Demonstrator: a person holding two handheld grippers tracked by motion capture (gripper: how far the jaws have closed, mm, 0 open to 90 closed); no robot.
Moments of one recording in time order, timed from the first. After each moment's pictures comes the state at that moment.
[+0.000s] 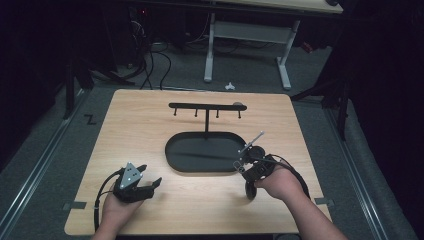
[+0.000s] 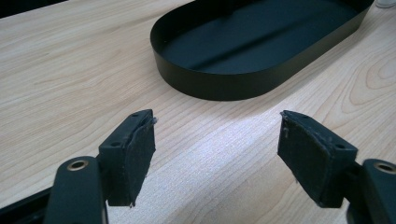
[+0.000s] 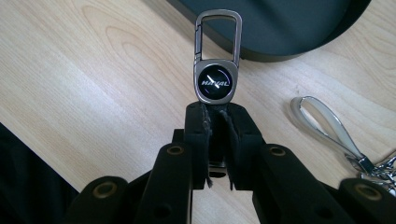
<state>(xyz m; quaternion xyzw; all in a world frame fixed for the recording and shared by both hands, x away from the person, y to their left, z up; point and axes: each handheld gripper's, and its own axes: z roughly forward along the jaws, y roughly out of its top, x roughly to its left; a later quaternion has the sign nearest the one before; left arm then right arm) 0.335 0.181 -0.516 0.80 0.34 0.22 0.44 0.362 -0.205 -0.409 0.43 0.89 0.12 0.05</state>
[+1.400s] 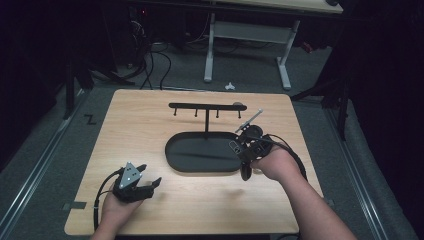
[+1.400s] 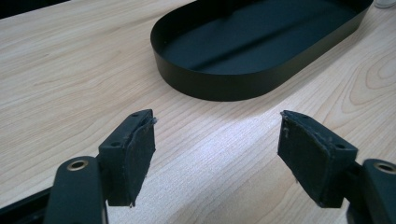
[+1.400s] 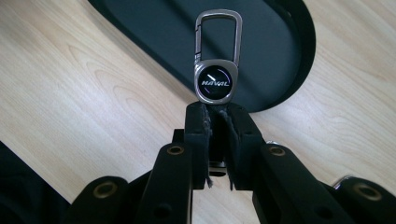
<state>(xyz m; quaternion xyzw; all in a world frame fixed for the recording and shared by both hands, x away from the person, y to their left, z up) 0.336 0.182 -0.516 0.80 0.34 0.22 0.44 0.391 -0.191 -0.361 0.43 0.89 0.14 0.08</state>
